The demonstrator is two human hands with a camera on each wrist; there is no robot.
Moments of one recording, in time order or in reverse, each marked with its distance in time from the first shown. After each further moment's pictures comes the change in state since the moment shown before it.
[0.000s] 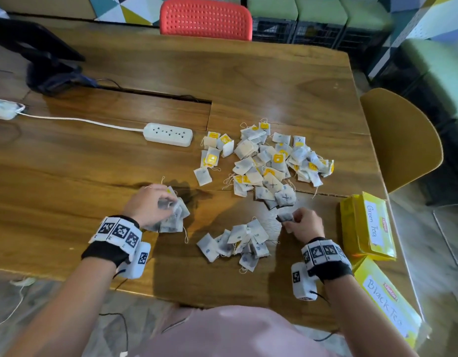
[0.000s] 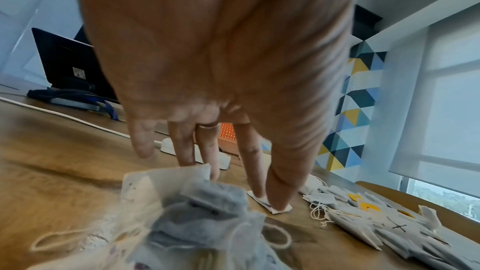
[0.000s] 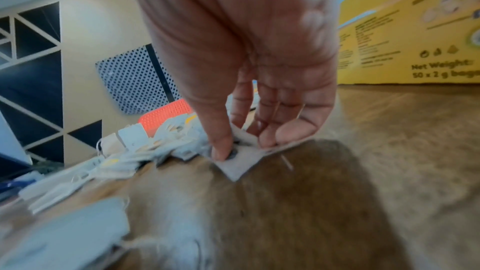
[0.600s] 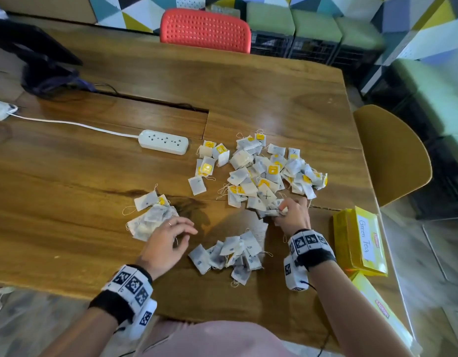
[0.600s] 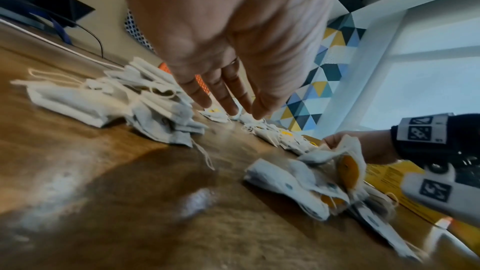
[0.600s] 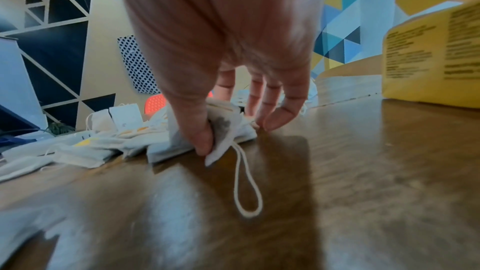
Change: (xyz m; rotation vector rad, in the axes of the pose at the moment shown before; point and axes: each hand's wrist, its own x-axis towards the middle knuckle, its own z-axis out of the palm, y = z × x) left_hand -0.040 0.030 0.073 -0.337 0.230 0.300; right_hand 0.025 -0.036 -0.010 -0.098 0.052 -0.153
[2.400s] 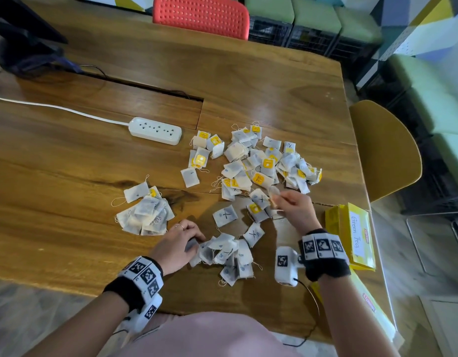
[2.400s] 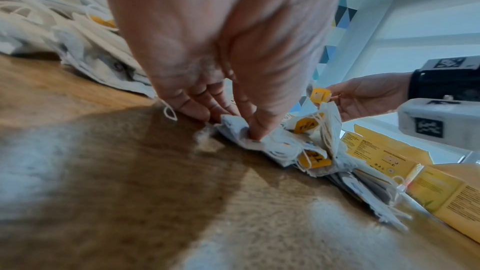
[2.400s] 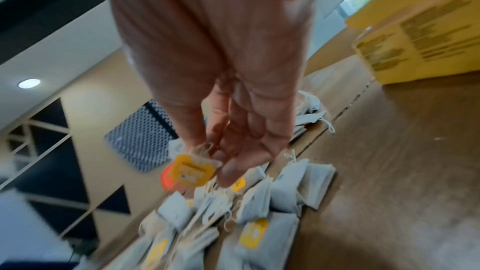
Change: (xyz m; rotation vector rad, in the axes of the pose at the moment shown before) left_hand 0.006 0.001 0.041 0.133 -0.290 -0.085; right_hand -0.018 -0.006 -0.029 0.567 -0.018 -0.109
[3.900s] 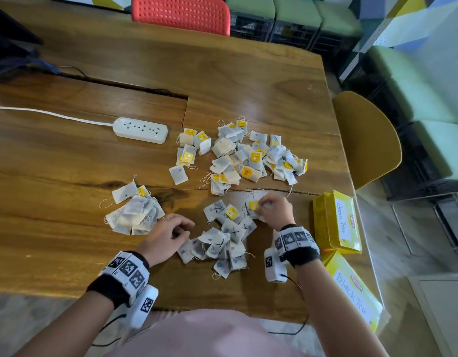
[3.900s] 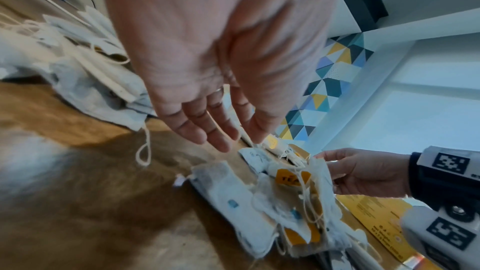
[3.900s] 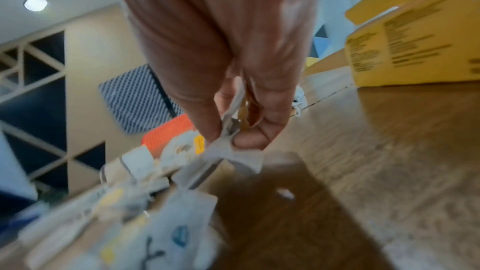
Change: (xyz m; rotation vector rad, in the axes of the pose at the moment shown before) left_hand 0.001 0.009 -0.022 -0.250 0.019 -0.048; right_hand -0.005 0.021 0.021 -0.359 0.018 0.153
